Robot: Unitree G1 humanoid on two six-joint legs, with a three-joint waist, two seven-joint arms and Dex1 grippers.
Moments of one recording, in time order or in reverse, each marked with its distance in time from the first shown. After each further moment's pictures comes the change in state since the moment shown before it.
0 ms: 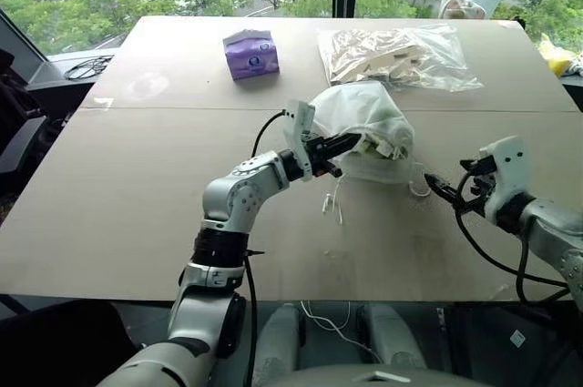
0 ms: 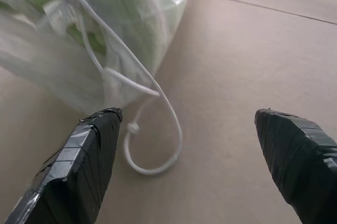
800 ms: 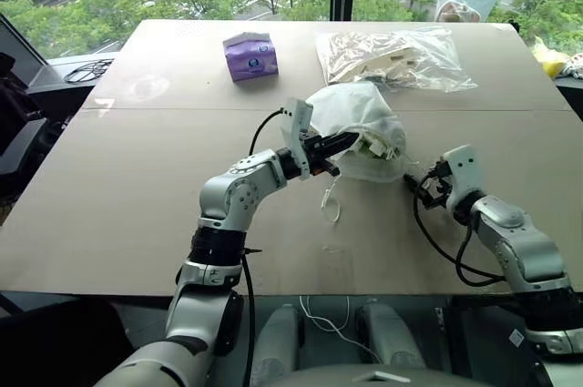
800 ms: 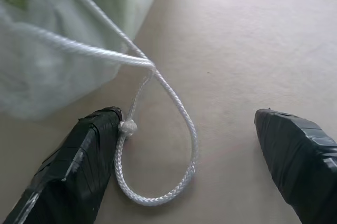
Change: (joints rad) left arm -0.007 0.018 0.005 0.001 0.001 0.005 -0.003; right arm -0.142 0.260 0.146 0.382 -0.336 -0.288 -0.002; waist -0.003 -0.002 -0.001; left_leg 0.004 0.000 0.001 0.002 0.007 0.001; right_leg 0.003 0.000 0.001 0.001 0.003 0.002
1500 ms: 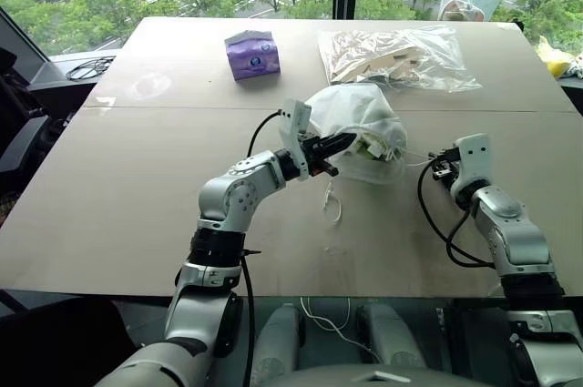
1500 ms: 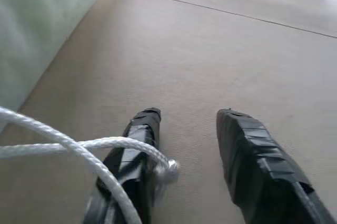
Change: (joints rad) left arm 0.011 0.000 0.004 0.000 0.000 -0.001 0.025; right arm -0.081 0.089 -0.091 0.158 -0.085 -0.151 -0.048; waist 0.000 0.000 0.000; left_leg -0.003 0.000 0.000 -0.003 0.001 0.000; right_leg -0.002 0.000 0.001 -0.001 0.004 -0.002
